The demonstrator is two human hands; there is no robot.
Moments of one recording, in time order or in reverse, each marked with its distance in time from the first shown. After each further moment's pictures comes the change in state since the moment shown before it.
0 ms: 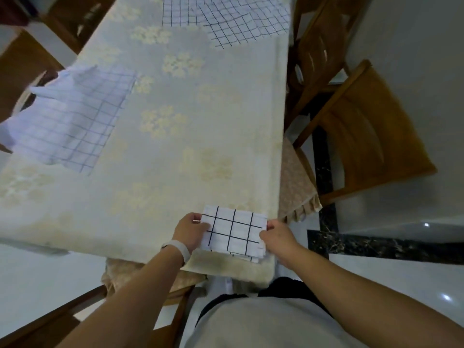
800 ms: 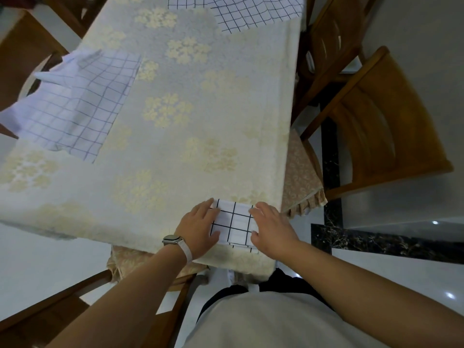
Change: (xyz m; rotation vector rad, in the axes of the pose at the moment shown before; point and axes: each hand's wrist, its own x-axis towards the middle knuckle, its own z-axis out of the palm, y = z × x) left_hand -0.008 -0.020 0.004 0.993 -0.026 0.700; right_hand 0.005 0.004 0.000 -0.915 -0.002 -0.653
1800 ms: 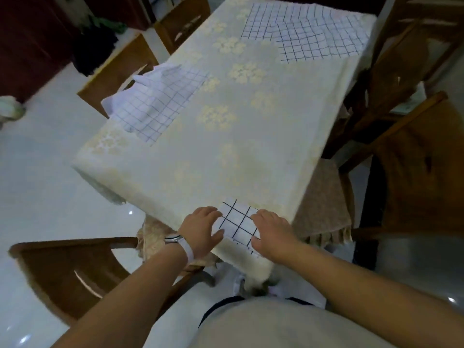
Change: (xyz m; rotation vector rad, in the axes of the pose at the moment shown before) left_hand -0.062 0.058 -0.035 -0.010 0.149 -0.316; right_hand -0.009 0.002 -0.030 -0.150 -0.070 -0.328
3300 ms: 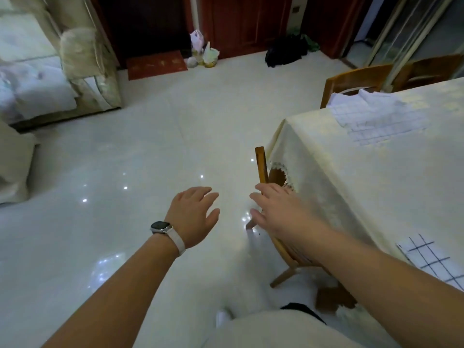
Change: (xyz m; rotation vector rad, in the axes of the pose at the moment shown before) left_hand -0.482 -0.279 -0.012 -0.066 0.372 -0.682; right_hand -0.042 -0.502 0.101 -0.457 0.106 -0.806
